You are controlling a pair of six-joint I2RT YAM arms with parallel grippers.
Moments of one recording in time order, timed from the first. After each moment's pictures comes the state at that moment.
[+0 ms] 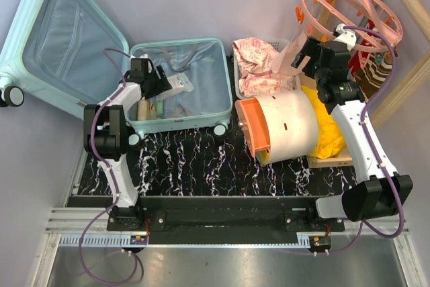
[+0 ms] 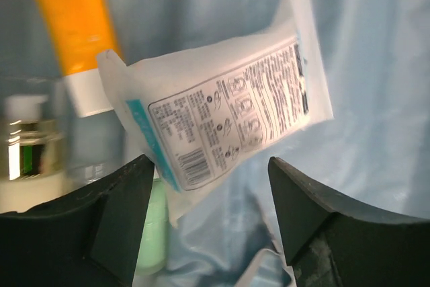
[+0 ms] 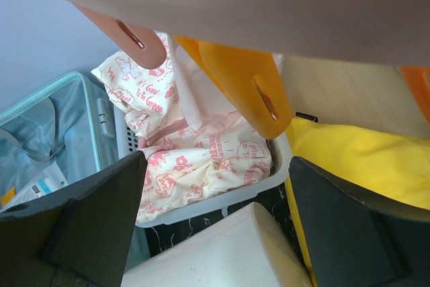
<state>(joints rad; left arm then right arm) -0.02 1.98 1.46 -0.26 0.13 -0.44 0.14 1.37 1.43 -0.38 0.27 0.44</state>
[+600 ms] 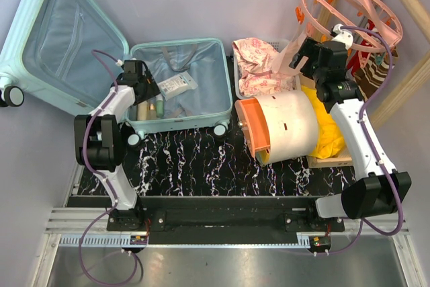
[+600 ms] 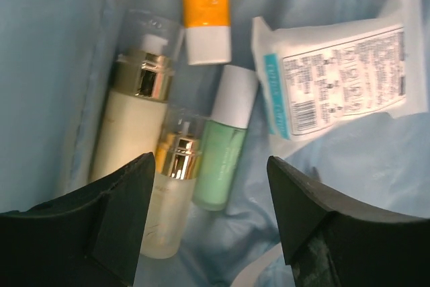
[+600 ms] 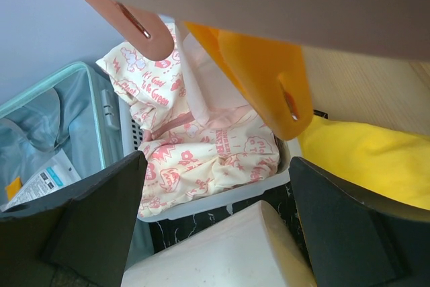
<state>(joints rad) -0.01 1.83 1.38 -0.39 -0.07 -0.45 0.14 1.38 1.43 -0.38 0.23 0.45</state>
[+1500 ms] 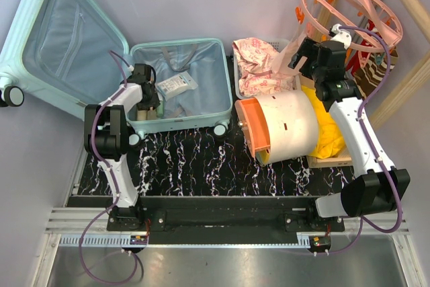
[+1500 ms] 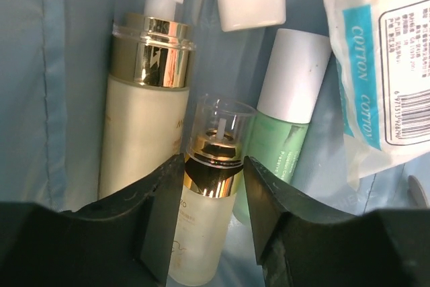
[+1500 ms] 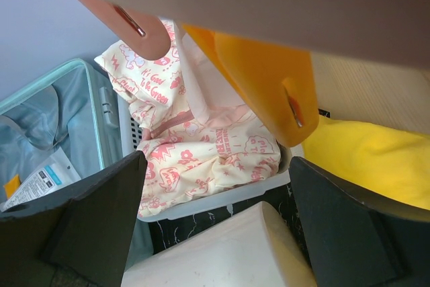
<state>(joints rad) -0.04 1.98 1.44 -0.51 -0.16 -0.33 0.14 1.40 1.43 -0.37 0.22 0.45</state>
